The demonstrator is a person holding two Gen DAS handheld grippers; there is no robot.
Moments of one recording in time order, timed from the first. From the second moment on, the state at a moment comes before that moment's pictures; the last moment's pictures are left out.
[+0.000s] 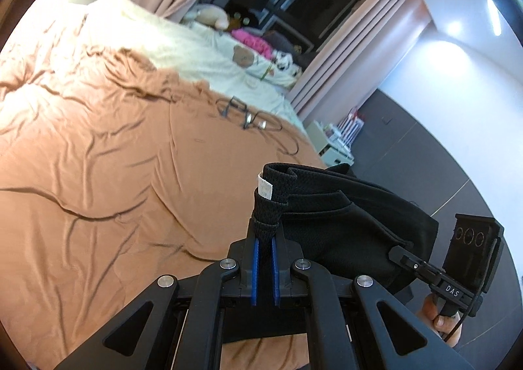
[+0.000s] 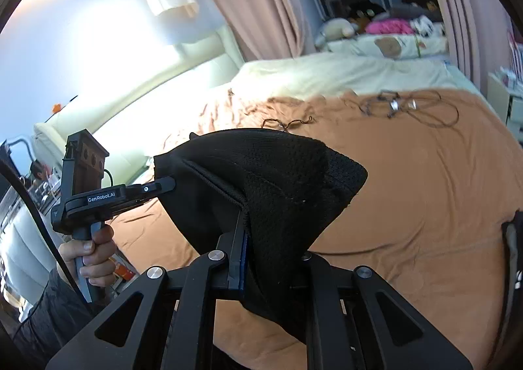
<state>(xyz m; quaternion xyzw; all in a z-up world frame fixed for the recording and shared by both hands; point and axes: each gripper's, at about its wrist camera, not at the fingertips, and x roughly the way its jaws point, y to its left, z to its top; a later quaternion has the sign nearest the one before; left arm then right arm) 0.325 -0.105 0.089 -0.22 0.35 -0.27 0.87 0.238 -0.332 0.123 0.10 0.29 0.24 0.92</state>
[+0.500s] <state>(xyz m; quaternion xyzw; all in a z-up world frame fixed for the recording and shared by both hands) 0.235 0.011 0.157 -0.25 0.26 -0.24 0.90 0.170 -0.253 0.155 0.04 0.25 0.29 0.92</state>
